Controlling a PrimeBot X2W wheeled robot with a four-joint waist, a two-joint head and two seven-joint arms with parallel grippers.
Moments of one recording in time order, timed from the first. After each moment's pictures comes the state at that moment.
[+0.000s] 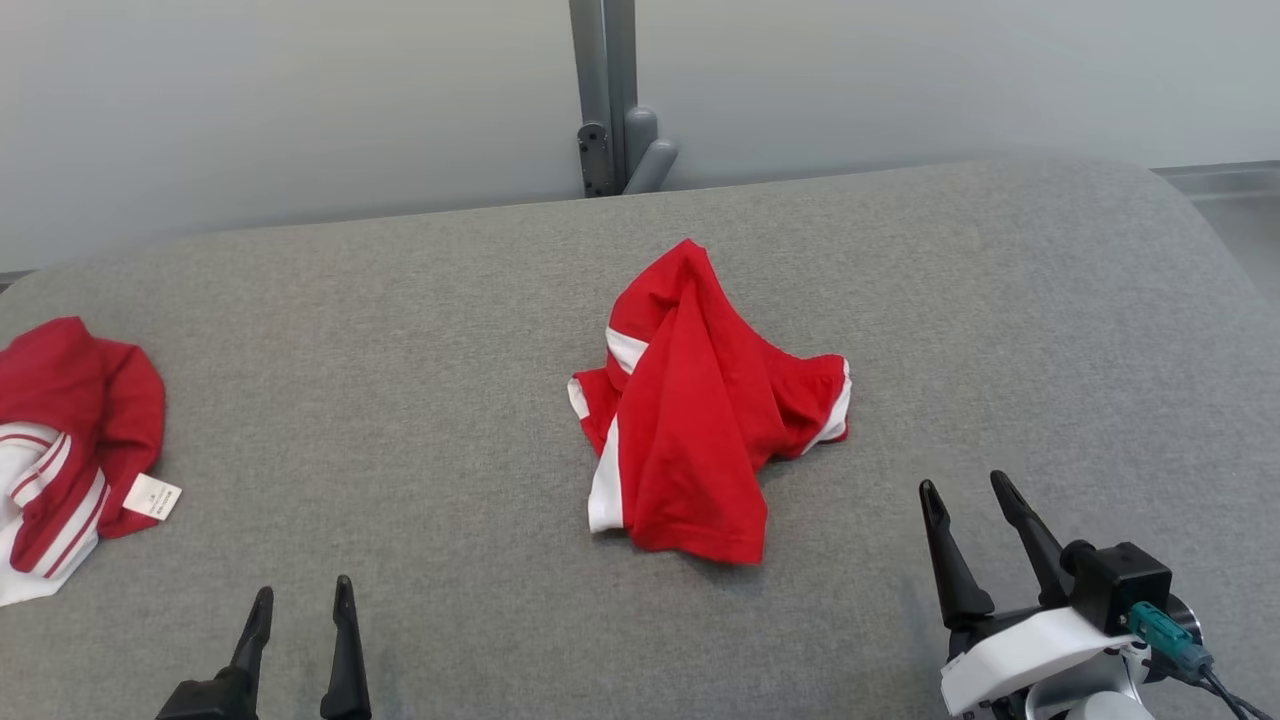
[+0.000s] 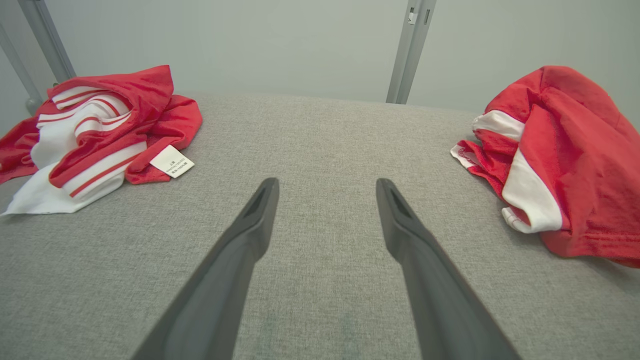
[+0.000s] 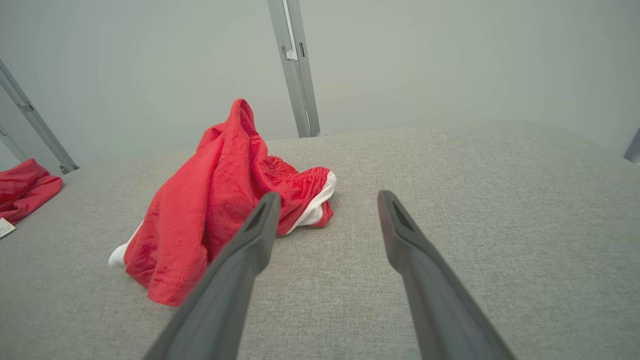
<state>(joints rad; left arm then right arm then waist) 0.12 0.06 0.03 0.22 -0.21 -0.06 -0.26 0.00 -0.09 0.10 0.21 0.23 0.13 -0.26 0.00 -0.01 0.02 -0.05</state>
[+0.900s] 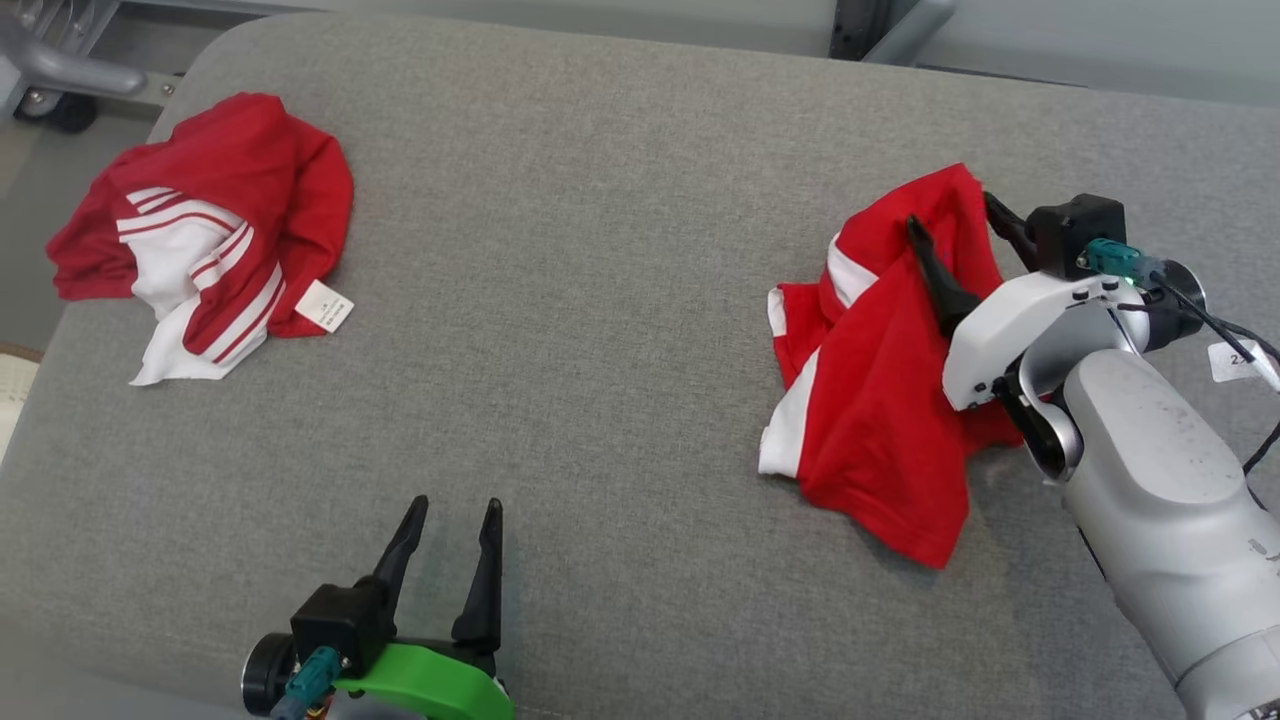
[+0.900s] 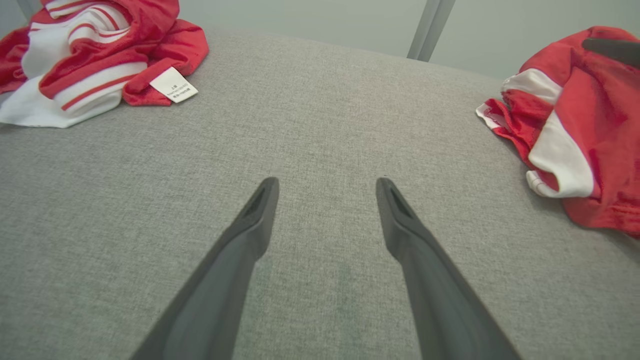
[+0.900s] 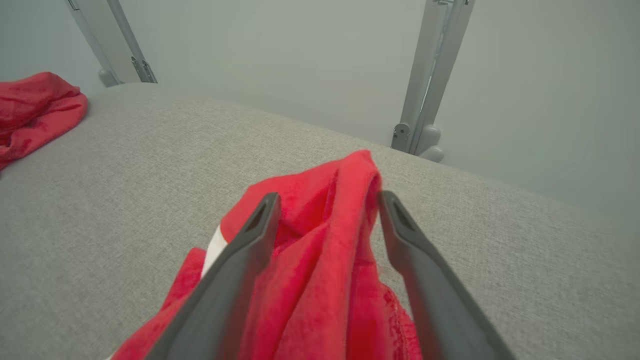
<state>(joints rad) -0.03 0.05 -0.22 0.28 -0.27 -0.07 -0.26 -0.71 -0.25 0.33 0.71 0.32 0.13 -0.13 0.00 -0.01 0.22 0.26</state>
